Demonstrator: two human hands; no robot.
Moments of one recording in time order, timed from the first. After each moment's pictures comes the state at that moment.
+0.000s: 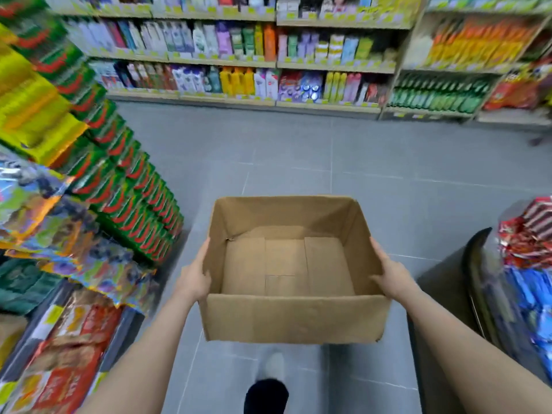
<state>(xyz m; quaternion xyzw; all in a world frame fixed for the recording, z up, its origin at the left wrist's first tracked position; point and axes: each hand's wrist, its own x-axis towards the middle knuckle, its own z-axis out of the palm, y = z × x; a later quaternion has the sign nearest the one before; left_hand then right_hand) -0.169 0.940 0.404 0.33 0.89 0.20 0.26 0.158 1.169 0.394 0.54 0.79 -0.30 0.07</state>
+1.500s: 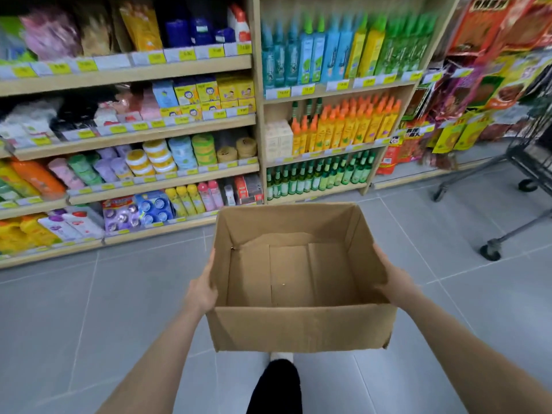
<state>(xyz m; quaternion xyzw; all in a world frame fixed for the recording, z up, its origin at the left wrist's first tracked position) -0.183 2.142 0.349 0.52 0.78 0.16 0.31 0.216 2.218 0.385 0.69 0.65 -0.32 0.01</state>
